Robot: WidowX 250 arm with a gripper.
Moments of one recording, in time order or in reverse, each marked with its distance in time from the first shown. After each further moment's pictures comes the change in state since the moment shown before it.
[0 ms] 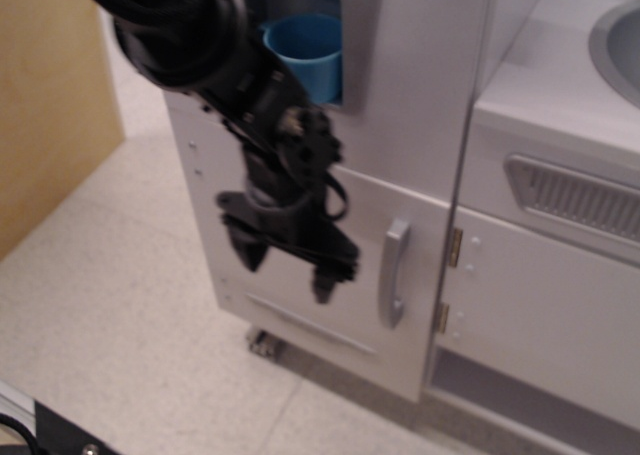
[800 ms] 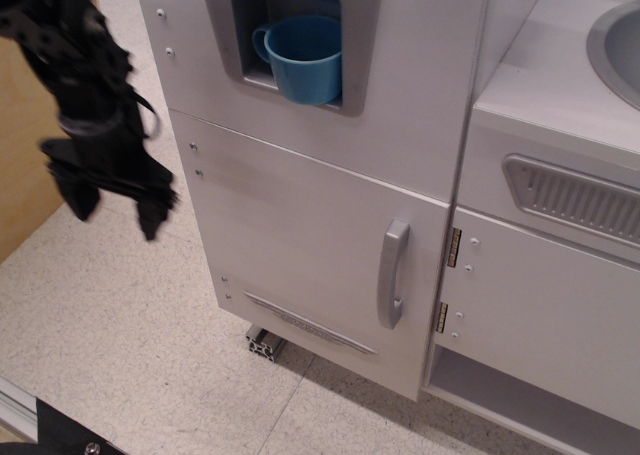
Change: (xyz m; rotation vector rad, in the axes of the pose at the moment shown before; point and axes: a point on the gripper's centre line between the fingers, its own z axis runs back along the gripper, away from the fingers) arm -0.011 0.134 -0.001 0.063 0.124 0.129
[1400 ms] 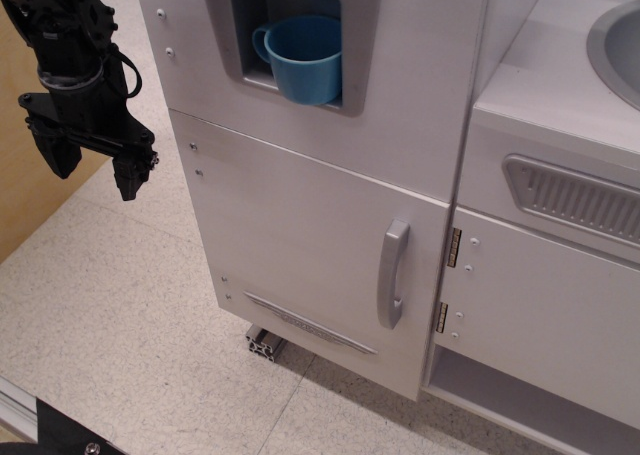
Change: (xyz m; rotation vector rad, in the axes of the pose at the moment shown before) arm 0.018 0.039 0.020 0.061 -0.023 0.020
